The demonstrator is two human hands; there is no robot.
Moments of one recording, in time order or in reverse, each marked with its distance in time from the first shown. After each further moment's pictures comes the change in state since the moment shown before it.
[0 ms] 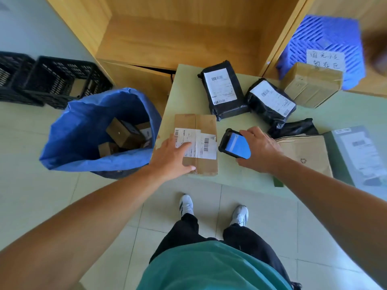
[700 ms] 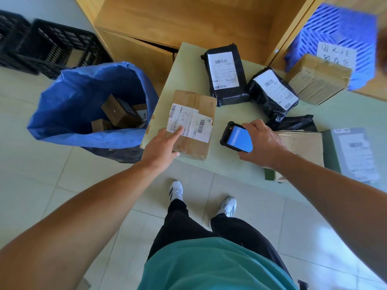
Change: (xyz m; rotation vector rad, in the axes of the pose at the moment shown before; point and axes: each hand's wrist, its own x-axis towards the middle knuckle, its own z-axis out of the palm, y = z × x) left_hand -0.016 0.008 0.042 -0.107 0.113 -0.155; right_hand -0.005 0.025 0.006 -0.066 -0.038 -0.060
